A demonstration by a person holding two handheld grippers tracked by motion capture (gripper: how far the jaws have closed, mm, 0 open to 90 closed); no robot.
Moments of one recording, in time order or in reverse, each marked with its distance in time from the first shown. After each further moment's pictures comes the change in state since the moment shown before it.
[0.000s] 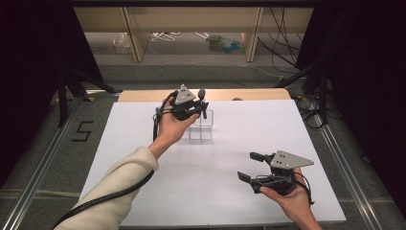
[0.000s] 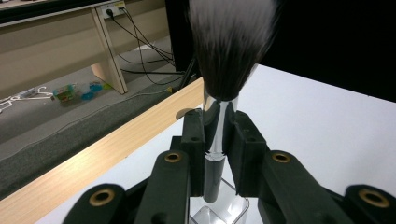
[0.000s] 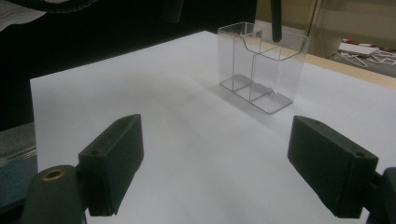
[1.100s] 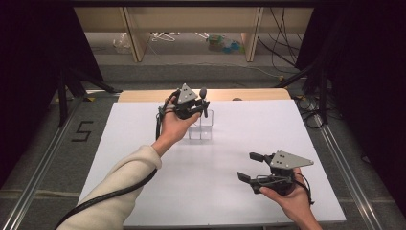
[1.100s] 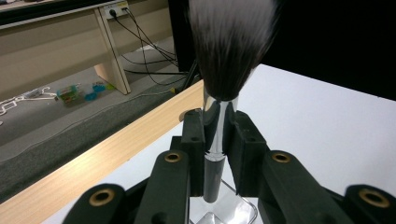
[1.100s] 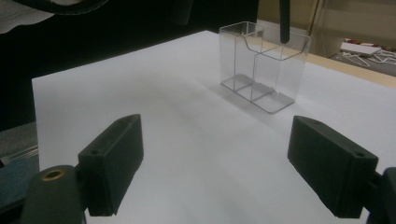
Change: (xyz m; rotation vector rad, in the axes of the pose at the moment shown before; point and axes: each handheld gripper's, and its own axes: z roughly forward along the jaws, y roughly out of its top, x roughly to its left) left arm 0.001 -0.002 0.010 0.000 0.012 0.003; right arm 0.000 0.000 0.000 0.001 0.005 0.000
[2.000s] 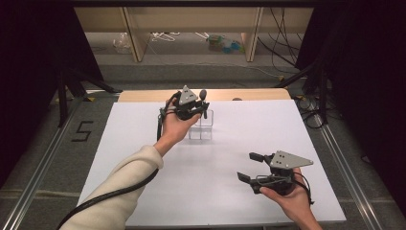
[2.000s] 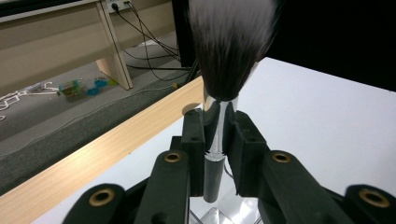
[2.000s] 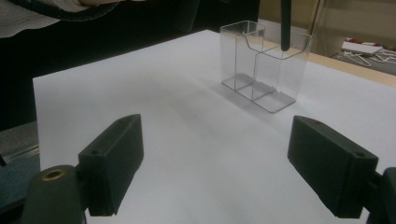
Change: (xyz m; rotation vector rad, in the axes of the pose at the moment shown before) left arm 0.002 -0.009 0.007 0.019 0.010 -0.002; right arm 0.000 0.000 0.000 0.008 0.005 -0.003
